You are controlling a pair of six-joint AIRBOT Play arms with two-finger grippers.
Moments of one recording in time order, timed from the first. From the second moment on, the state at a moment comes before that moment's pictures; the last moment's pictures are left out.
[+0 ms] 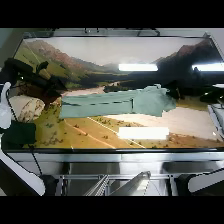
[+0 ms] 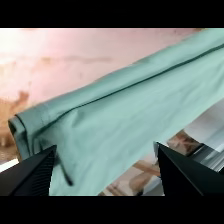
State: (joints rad) left arm 0.25 -2.03 1.89 -2.26 1.65 1.85; right arm -0.40 -1.79 1.27 -0.43 1.20 0.85
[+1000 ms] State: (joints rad) left arm 0.08 -1.96 1.80 -2.30 1.59 1.77; right arm -0.28 -1.95 1.41 -0.69 1.30 1.05
